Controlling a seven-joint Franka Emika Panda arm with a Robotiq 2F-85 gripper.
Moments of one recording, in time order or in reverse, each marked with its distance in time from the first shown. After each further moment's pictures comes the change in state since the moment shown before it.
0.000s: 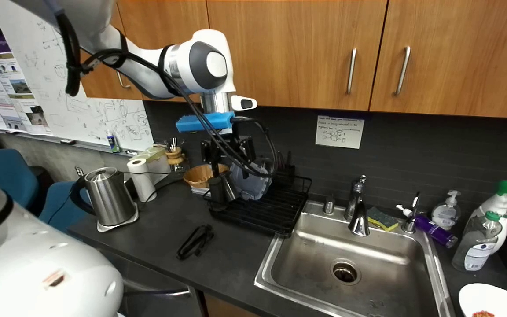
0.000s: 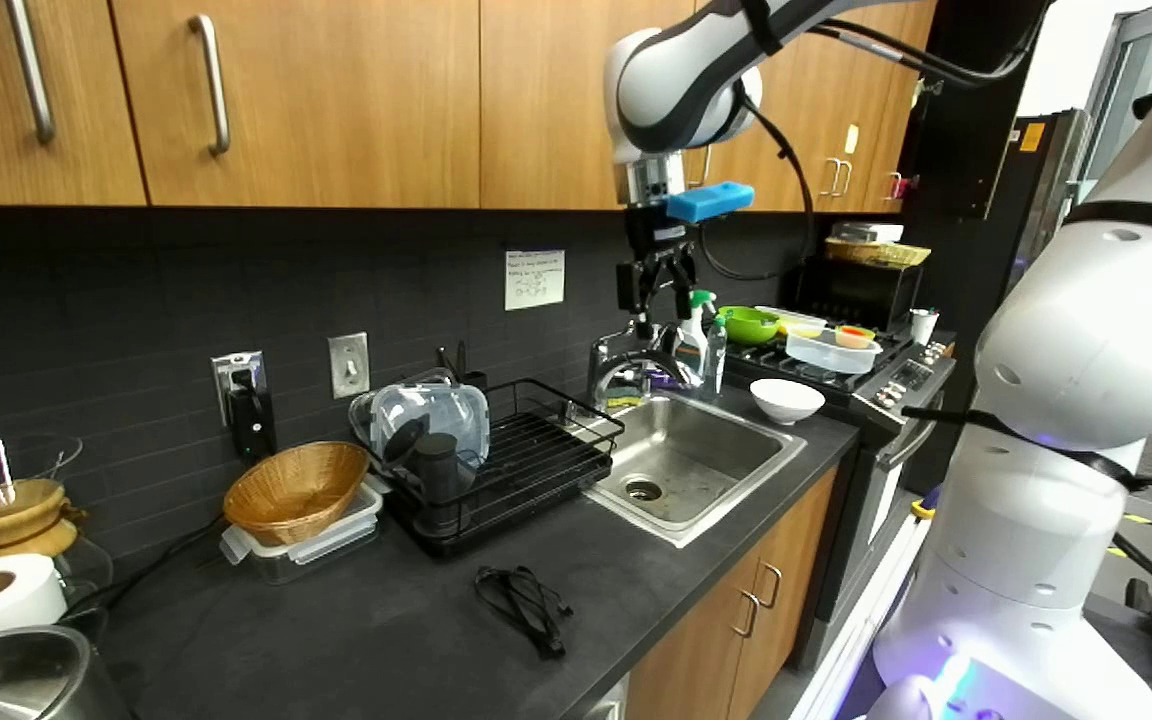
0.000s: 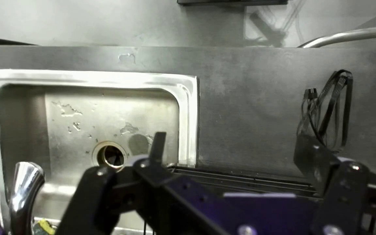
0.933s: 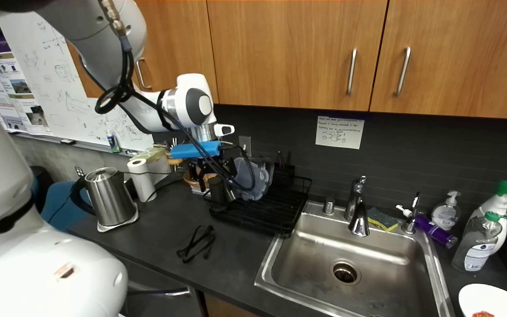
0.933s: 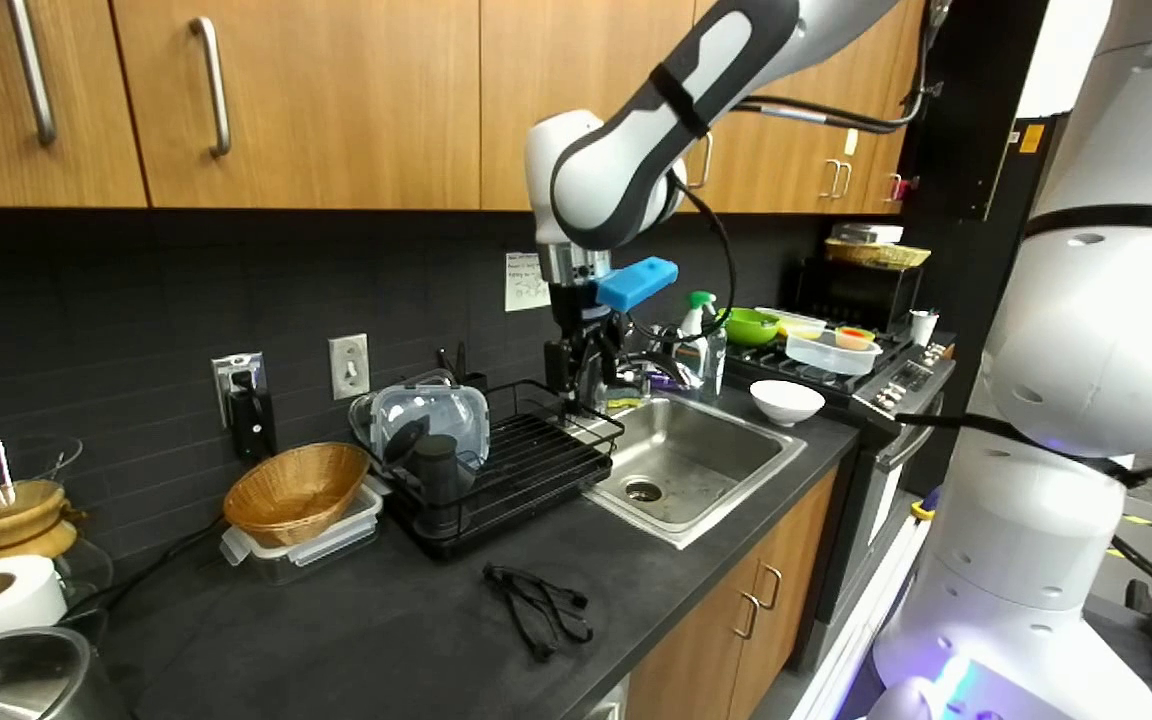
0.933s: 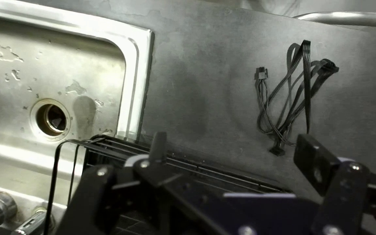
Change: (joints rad) arm 0.082 0.255 0.093 0.003 -0.015 0.274 0.043
